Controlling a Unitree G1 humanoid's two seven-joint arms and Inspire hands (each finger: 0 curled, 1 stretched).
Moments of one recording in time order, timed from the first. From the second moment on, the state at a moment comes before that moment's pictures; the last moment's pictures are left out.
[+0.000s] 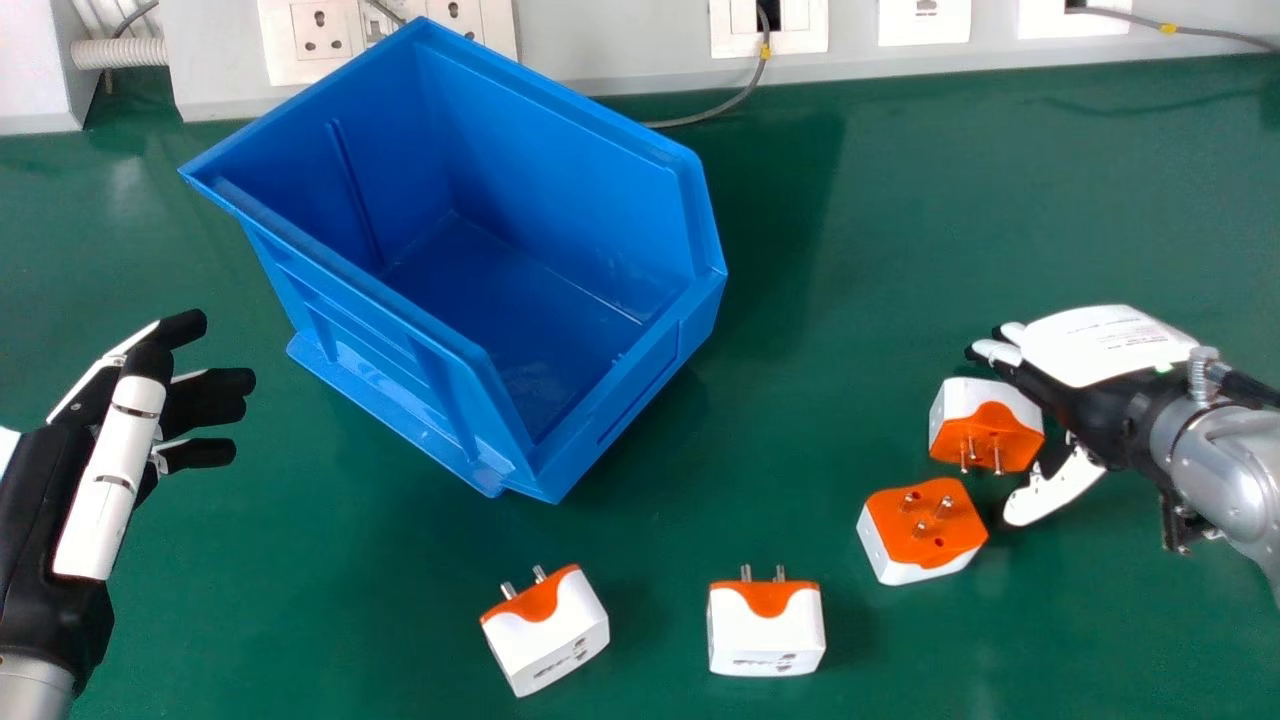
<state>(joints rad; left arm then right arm) 0.25 0.32 0.40 -0.15 -0.16 -0.07 -0.23 -0.61 -0.70 0.45 0.68 -0.86 -0.11 0.25</state>
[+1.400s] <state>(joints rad) 0.29 0.32 0.40 -0.23 -0.15 -0.05 -0.23 -0.72 -0.67 0.53 0.80 -0.87 -0.13 0.25</state>
